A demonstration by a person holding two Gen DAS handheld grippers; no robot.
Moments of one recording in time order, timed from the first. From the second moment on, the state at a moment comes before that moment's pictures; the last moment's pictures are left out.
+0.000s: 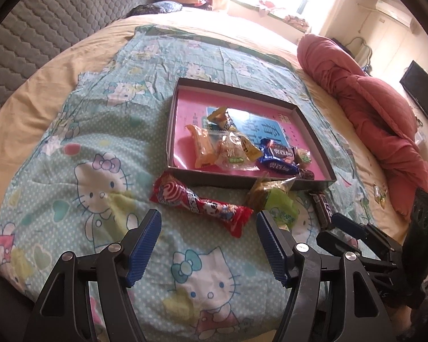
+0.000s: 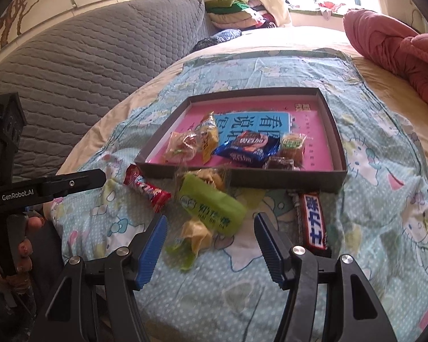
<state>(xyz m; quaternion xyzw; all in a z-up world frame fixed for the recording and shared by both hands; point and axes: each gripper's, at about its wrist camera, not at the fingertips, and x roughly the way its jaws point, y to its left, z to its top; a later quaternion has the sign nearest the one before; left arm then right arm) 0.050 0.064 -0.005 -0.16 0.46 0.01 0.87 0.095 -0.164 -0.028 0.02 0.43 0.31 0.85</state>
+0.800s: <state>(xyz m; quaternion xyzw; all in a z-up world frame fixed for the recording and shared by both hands) 0.066 0.068 -0.054 -0.24 0.50 -0.01 0.83 0.102 -0.151 -0.068 0.06 0.51 0.28 0.81</state>
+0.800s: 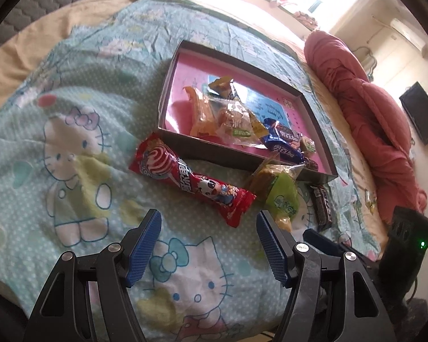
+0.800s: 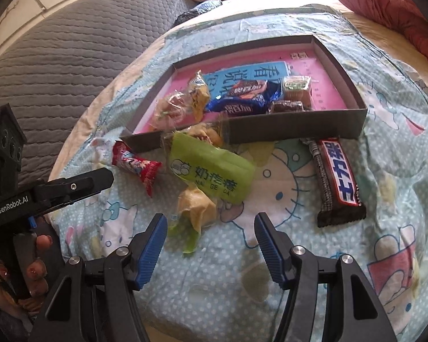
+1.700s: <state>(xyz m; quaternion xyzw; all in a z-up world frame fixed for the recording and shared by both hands) 0.100 0.080 -0.086 -0.30 0.49 0.04 0.82 0.109 -0.103 -0.084 -0.07 0.48 0.30 0.82</state>
